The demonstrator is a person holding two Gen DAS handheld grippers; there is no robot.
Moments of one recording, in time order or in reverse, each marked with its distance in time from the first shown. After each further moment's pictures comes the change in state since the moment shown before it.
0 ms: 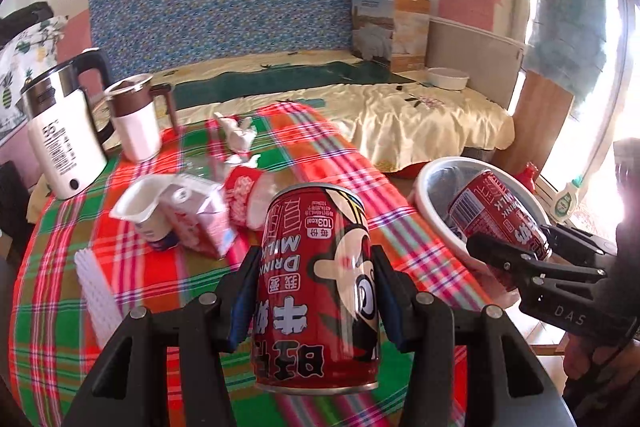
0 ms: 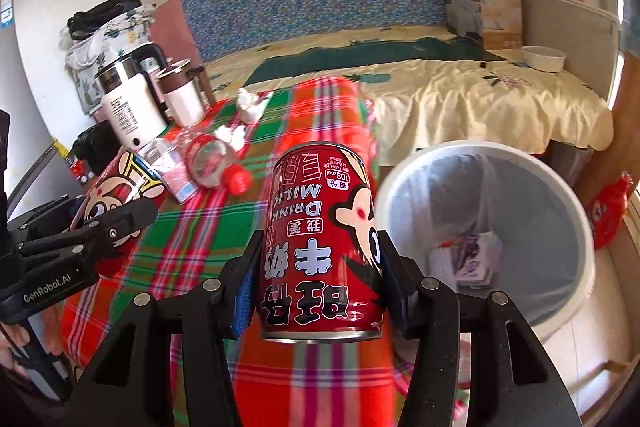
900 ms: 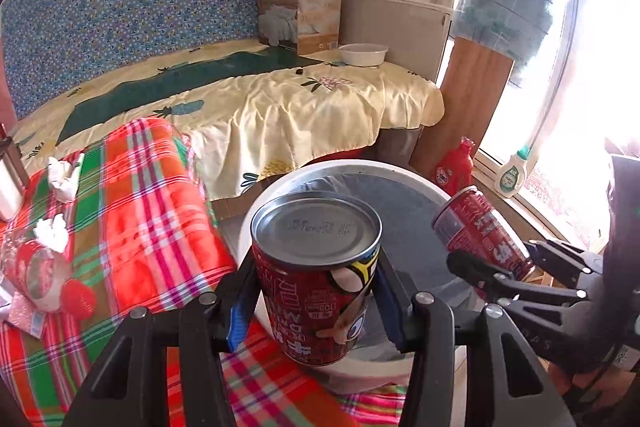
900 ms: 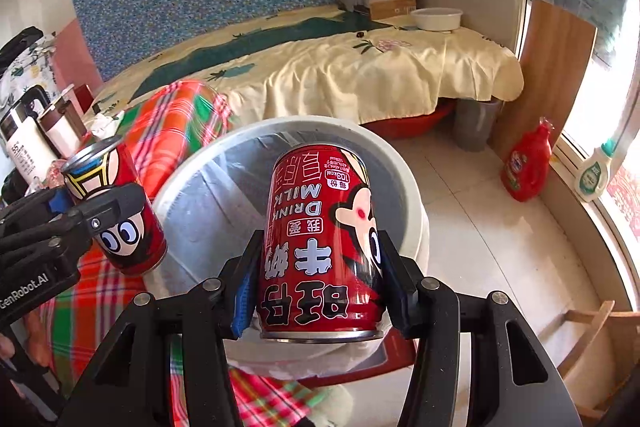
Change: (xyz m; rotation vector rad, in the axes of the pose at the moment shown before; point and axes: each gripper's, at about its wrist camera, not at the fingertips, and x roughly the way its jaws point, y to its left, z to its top) left arm 0.100 -0.158 0.043 0.131 0.054 -0.231; right arm -0.008 -0.158 -0.007 0.181 0.055 -0.274
